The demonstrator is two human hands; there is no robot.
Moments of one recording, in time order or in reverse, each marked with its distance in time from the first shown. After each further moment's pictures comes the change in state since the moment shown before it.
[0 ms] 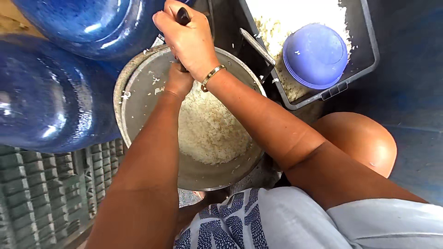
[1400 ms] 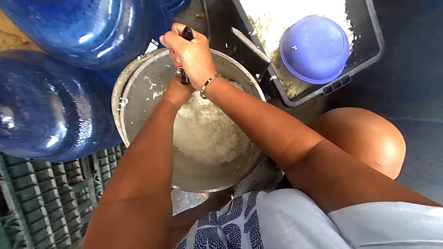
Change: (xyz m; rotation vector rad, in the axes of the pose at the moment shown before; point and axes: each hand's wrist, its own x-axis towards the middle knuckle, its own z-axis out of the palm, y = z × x) left_hand -0.002 -0.026 -0.003 0.158 -0.202 -0.113; right_hand -0.002 0.035 -0.011 0.264 0.077 0.148
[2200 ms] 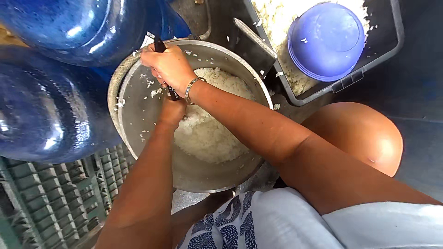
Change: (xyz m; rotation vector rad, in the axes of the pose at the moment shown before) left_hand -0.036 -0.051 0.005 -0.151 0.173 -0.246; right_hand 0.004 0.038 0.028 -0.063 -0.136 0.340
